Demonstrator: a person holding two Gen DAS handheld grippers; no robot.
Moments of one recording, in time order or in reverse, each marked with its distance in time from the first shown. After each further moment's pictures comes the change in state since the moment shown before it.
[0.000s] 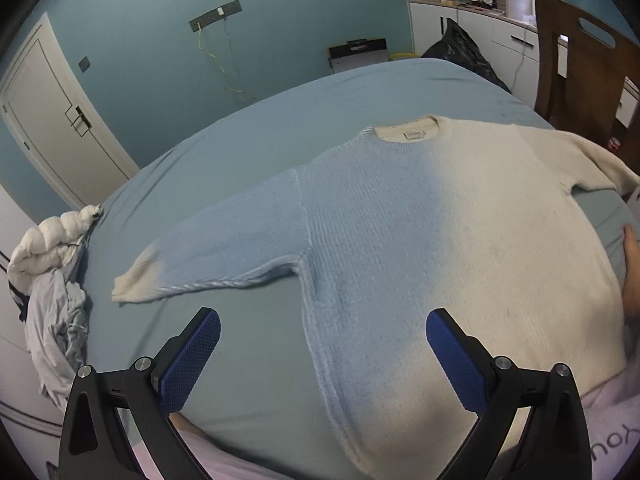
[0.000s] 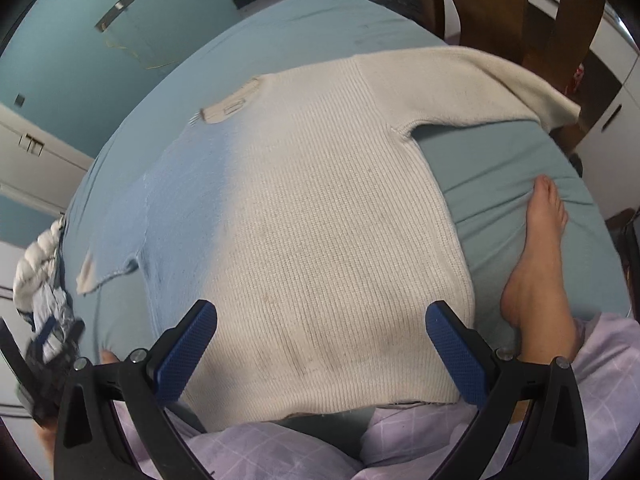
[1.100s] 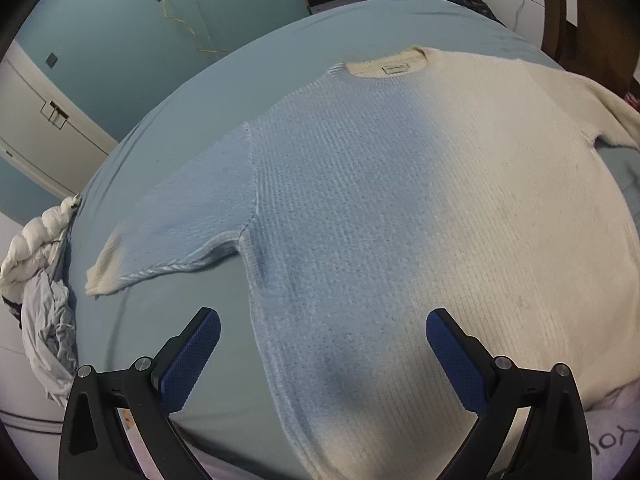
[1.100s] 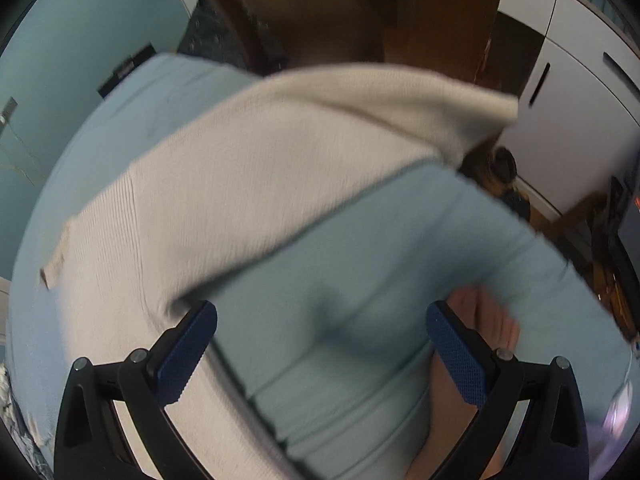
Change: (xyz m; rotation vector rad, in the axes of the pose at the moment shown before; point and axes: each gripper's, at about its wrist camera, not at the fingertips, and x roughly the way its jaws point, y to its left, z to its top) left arm 0.085 -0.069 0.014 0.073 0.190 0.024; right arm 0.075 -0.192 0.122 0.301 -0.209 -0.226
